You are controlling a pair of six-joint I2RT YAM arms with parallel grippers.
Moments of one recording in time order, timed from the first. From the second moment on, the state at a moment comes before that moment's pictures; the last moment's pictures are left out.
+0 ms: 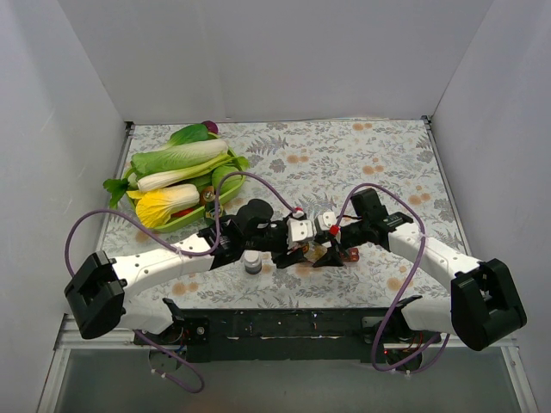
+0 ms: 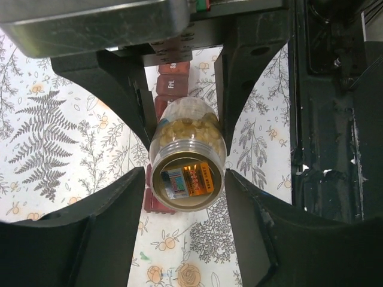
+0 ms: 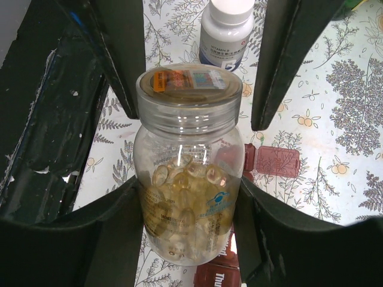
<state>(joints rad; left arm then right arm) -0.97 1.30 0.83 -0.01 0.44 0.33 0.48 1.25 0.68 -0.44 -1.08 -0.97</state>
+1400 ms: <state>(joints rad) -0.89 1.10 0.78 -0.04 0.45 -0.29 0.48 1.24 0.69 -0.40 -1.04 -0.92</state>
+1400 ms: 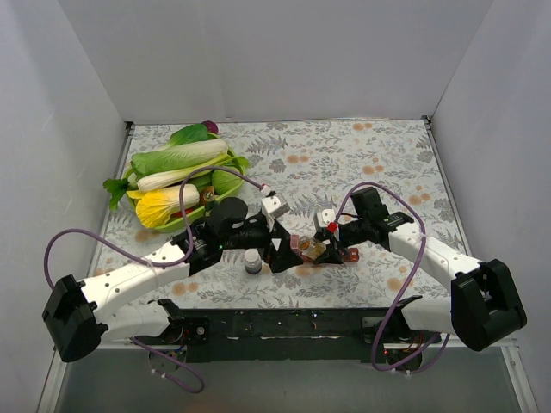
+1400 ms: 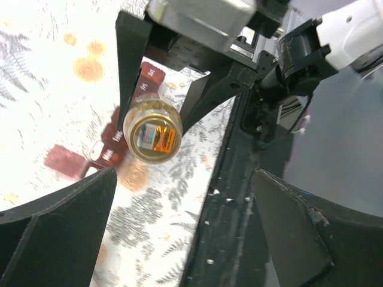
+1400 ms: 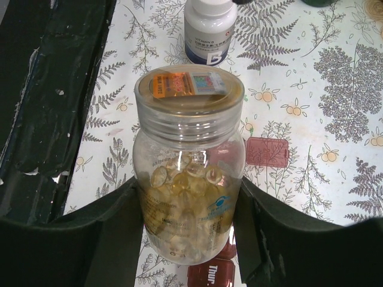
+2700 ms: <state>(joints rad) -0.95 1.35 0.88 0.04 0.35 -0.01 0.47 1.25 0.69 -0.41 -1.03 -0.94</state>
